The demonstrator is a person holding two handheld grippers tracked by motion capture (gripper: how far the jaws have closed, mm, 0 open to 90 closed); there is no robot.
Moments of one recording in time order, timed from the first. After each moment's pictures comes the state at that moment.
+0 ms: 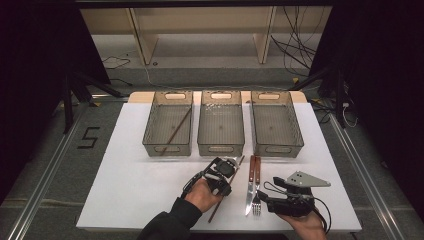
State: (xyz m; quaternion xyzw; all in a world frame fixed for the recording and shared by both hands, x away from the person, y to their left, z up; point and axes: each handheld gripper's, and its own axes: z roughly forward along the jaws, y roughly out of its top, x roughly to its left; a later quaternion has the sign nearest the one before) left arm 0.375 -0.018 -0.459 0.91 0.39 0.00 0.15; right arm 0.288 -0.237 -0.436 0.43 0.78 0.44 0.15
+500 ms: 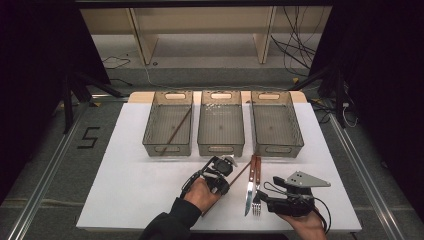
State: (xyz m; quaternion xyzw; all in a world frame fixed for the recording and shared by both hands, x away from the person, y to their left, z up) left arm 0.379 -0.014 -0.459 0.90 0.41 -0.01 0.16; right arm 0.289 -0.237 -0.437 0.42 0.78 0.44 0.16
